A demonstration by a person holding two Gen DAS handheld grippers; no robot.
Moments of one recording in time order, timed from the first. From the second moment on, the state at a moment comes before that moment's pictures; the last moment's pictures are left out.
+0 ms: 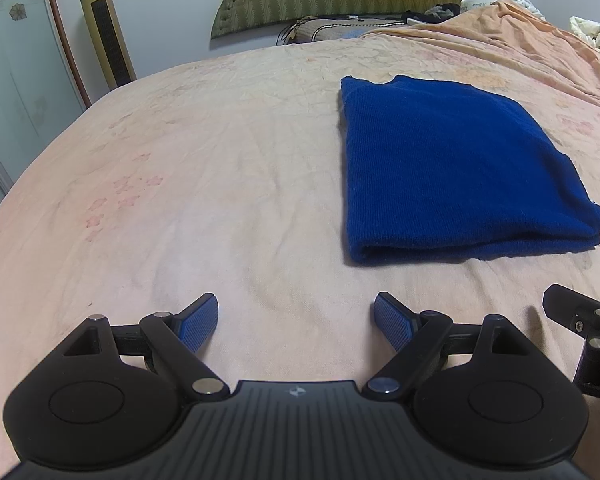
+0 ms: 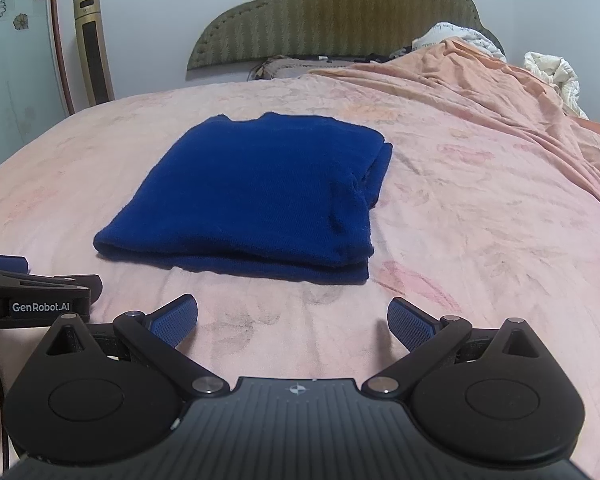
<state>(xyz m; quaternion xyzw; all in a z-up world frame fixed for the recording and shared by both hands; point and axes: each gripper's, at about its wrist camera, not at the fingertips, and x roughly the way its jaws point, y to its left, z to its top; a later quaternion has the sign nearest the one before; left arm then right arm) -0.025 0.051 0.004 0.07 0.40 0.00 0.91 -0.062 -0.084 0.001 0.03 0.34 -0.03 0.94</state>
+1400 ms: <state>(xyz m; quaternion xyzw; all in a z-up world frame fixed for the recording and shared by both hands) -0.026 0.053 0.006 0.07 0.40 0.01 0.91 -0.063 -0.083 0.006 0.01 0.34 -0.03 0.94</state>
